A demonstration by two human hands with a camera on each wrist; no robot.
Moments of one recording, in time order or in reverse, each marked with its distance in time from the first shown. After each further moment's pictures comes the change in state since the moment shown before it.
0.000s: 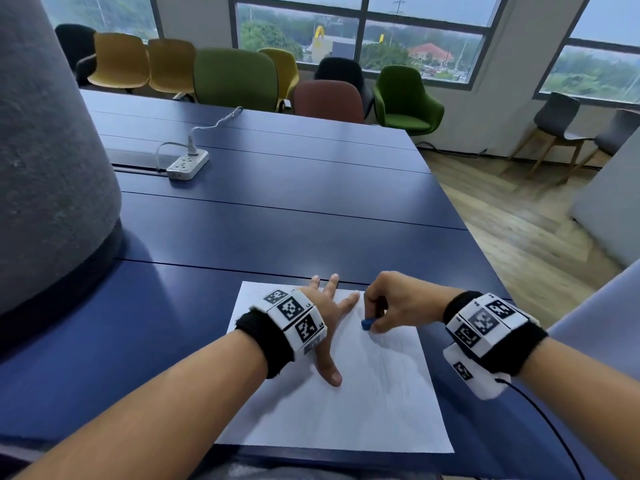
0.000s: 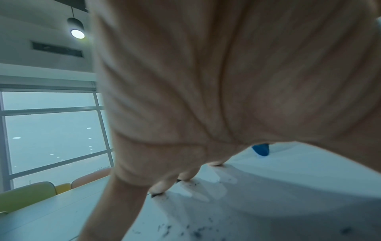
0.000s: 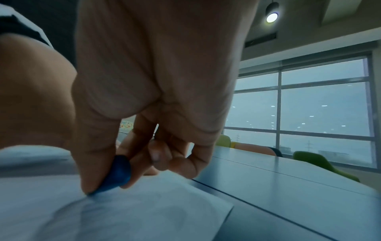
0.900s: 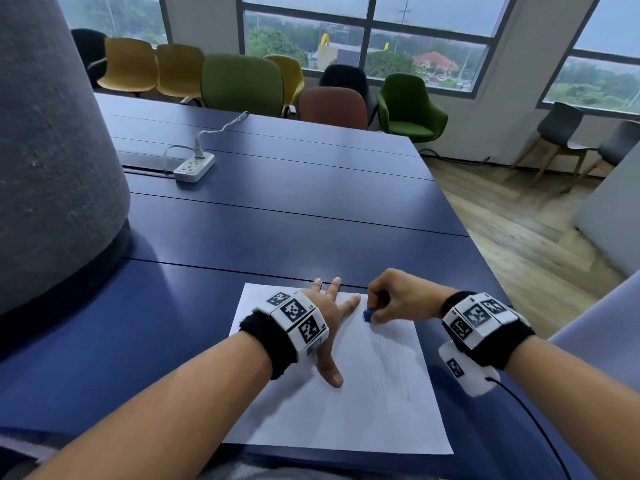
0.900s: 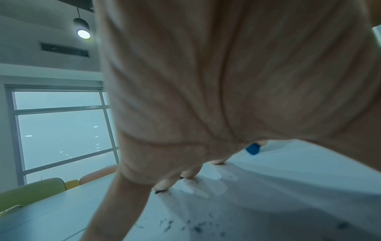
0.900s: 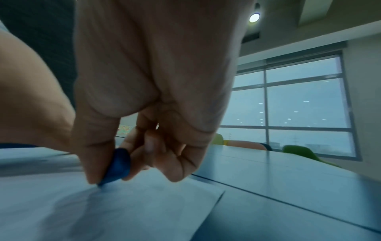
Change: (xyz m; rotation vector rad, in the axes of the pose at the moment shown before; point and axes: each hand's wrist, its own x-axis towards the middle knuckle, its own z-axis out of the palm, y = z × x) left_hand -0.005 0.000 -0.003 -0.018 -0.007 -0.006; right_hand 0.009 0.008 -0.005 0.087 0.039 0.047
